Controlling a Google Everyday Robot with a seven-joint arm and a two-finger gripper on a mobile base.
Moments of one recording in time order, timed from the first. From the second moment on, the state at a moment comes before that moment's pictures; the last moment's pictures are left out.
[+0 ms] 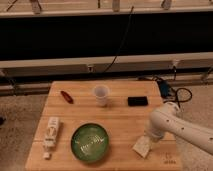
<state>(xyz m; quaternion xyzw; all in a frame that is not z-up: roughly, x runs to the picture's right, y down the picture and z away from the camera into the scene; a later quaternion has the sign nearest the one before) 0.244 0.282 0.776 -0.35 -0.07 -0.13 0.93</state>
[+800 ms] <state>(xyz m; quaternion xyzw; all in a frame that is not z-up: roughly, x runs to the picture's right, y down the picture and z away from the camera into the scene) 0.260 0.255 0.785 -0.34 -0.06 -0.13 0.93</state>
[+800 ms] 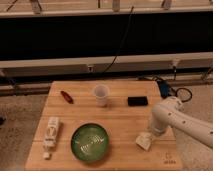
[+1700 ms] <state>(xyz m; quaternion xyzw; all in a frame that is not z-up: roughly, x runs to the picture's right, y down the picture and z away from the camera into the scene) 0.269 0.214 0.813 -0.35 -0.05 -0.14 0.93</state>
